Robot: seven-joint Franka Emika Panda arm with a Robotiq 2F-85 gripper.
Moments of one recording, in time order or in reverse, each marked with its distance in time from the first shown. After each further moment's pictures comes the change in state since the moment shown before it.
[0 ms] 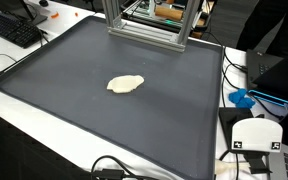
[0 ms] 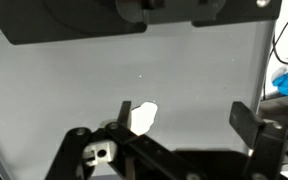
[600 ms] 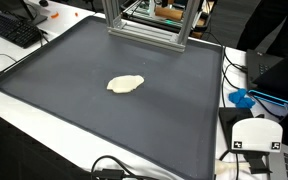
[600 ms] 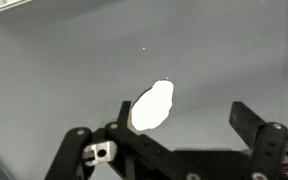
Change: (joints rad) arm -0.052 0.349 0.001 0.138 -0.088 0.205 0.209
